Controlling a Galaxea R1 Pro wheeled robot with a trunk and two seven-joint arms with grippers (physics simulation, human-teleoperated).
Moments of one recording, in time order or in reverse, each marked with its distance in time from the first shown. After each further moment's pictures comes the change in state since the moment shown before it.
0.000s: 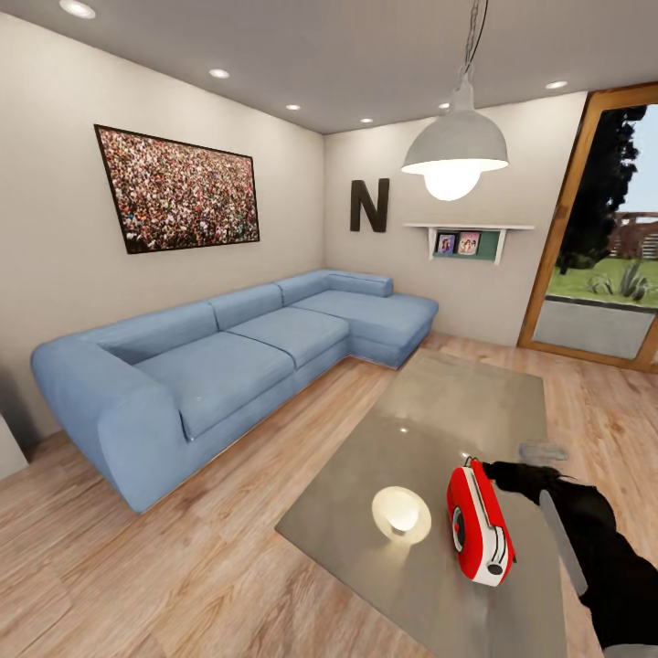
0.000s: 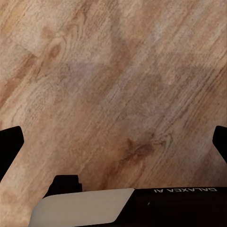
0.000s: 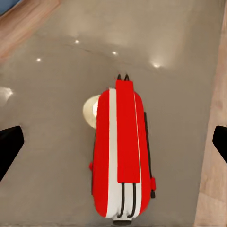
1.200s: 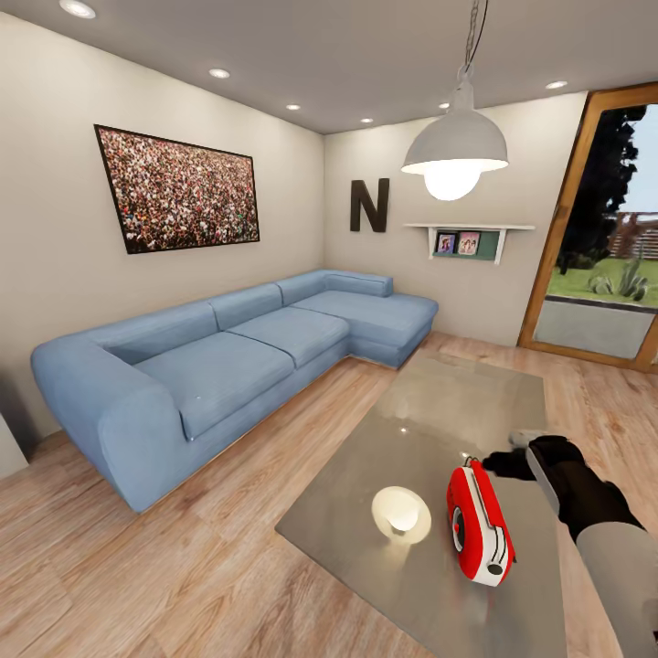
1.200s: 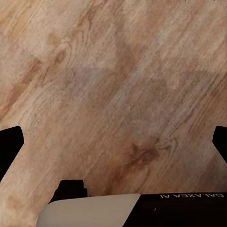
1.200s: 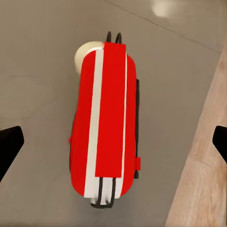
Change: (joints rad) left arm 0.000 0.012 0.002 0.000 -0.001 -0.021 0.000; right arm -0.354 -0.082 0.098 0.588 0.109 0.040 0.123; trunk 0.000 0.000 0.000
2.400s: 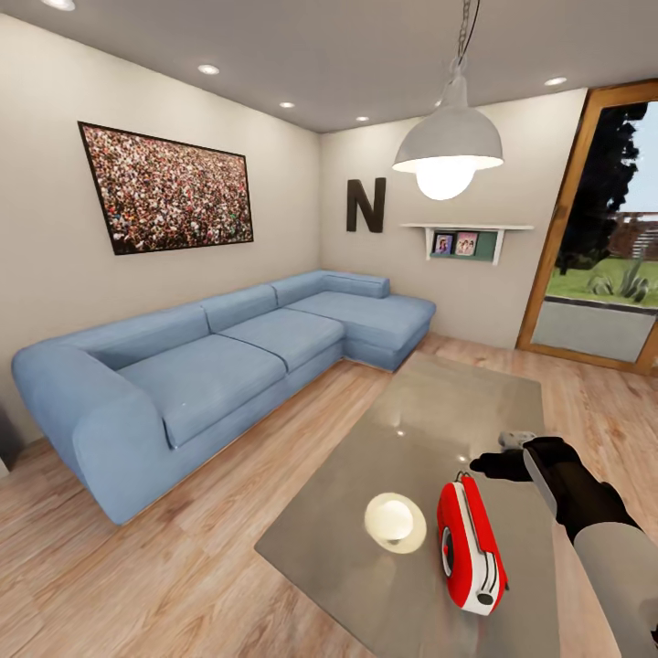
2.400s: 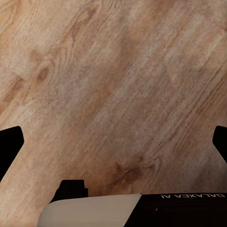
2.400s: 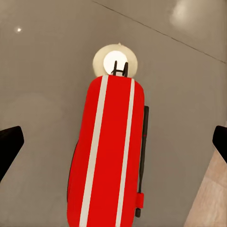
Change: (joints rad) left arm 0.000 0.002 0.000 0.000 0.001 0.000 0.002; right arm 0.000 0.005 0.014 0.010 -0.008 -0.003 0.103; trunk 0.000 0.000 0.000
